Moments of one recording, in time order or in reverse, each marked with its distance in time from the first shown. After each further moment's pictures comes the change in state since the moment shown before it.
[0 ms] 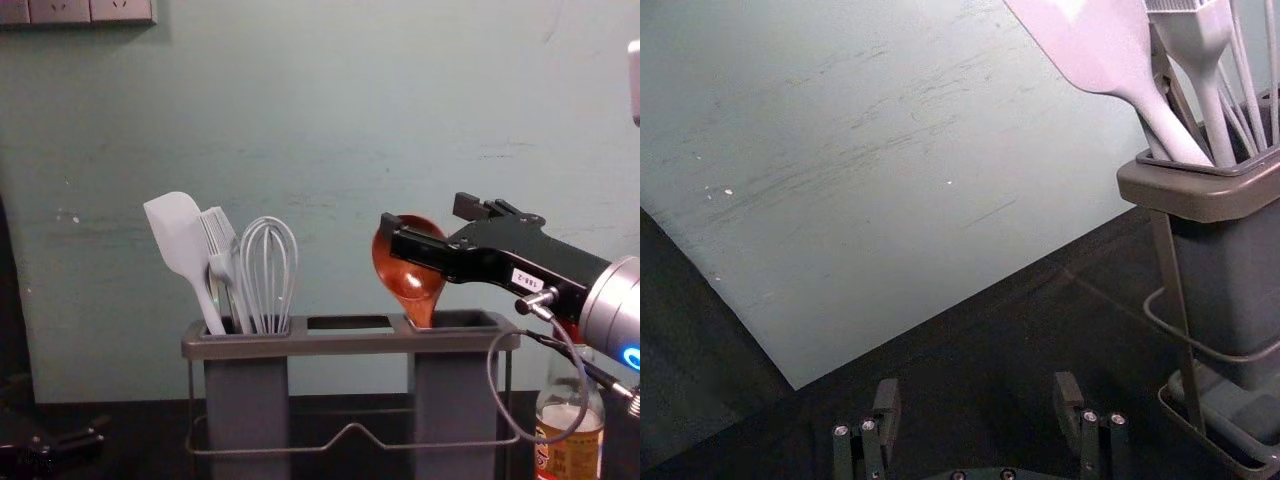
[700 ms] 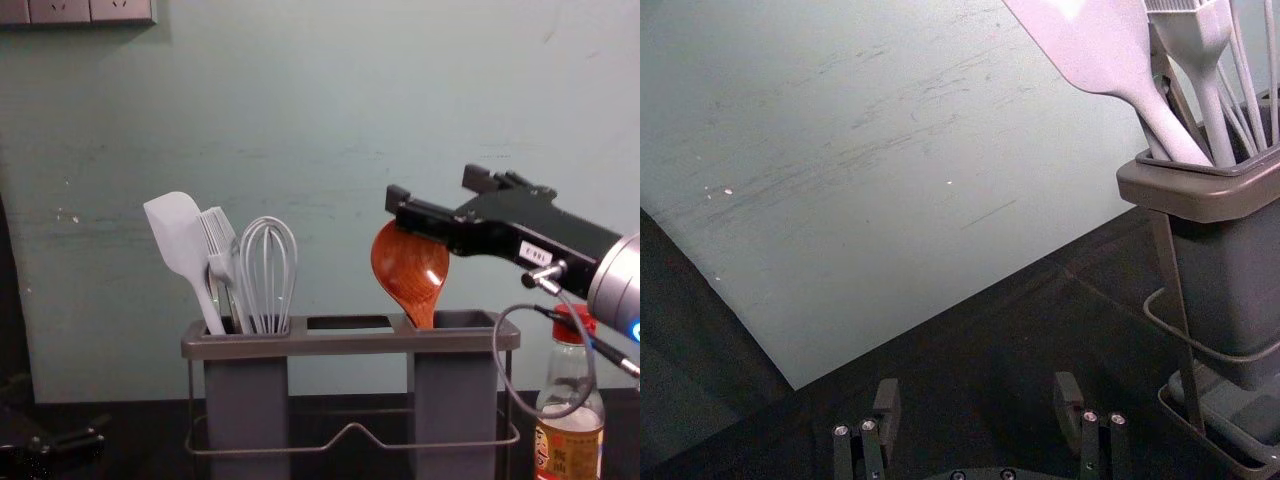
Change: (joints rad) left arm 0.000 0.000 0.000 0.000 0.000 0.000 0.000; right arm -0.030 0.006 0.009 -0.083 -0.025 0.010 -0.043
